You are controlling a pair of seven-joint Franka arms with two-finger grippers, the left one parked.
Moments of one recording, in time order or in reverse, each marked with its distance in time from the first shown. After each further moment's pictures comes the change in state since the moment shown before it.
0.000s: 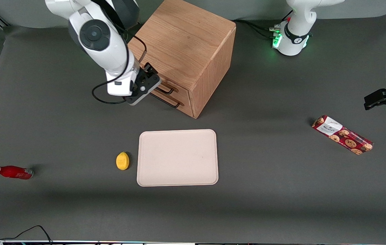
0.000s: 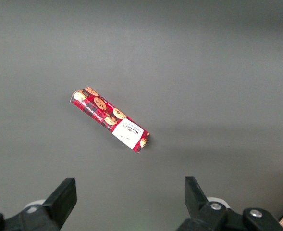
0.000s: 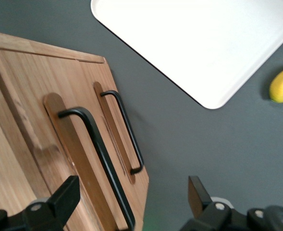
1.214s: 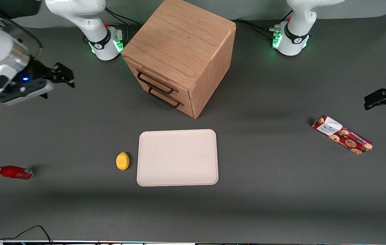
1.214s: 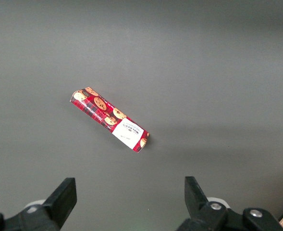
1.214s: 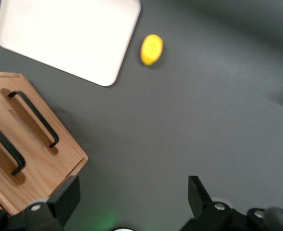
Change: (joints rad) arm -0.014 -0.211 -0.394 0.074 -0.021 -0.198 -0.125
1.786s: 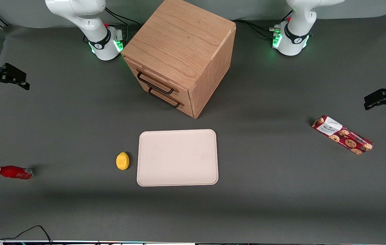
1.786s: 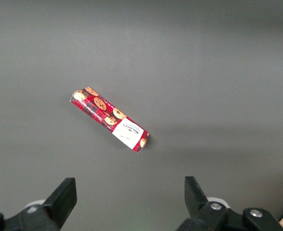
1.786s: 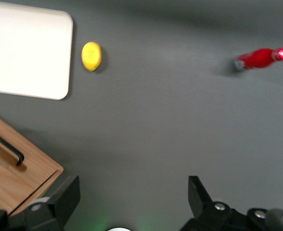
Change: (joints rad) arm -0.004 -0.007 -0.226 0.087 -0.055 -0.068 0.016
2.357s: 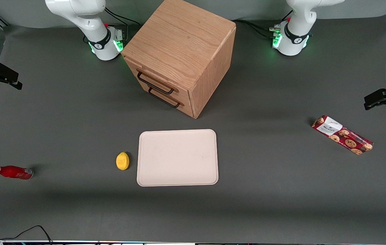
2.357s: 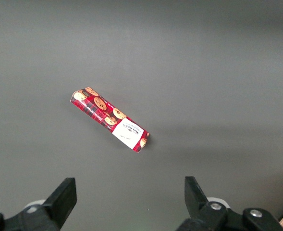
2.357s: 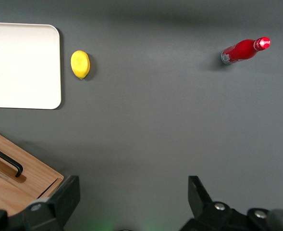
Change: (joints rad) arm -0.003 -0.011 -0.059 0.016 -0.003 0.000 0.066
